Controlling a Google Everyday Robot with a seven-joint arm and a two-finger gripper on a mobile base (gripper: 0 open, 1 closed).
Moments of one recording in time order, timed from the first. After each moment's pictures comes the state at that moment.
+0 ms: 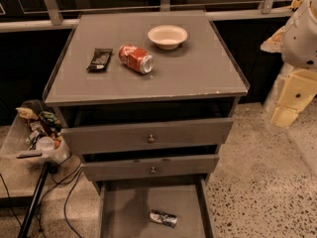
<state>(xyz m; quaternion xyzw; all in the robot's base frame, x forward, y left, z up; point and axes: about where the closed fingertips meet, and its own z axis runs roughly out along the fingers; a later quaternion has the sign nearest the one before) 0.438 -0.216 0.977 -0.60 0.78 -0.04 0.16</state>
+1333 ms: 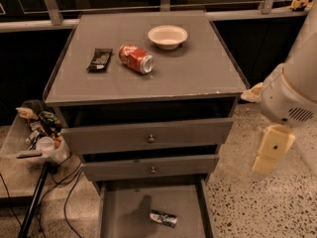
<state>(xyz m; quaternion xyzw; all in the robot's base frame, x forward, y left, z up) 0.403 -0.194 0.890 -0.61 0.78 0.04 0.14</state>
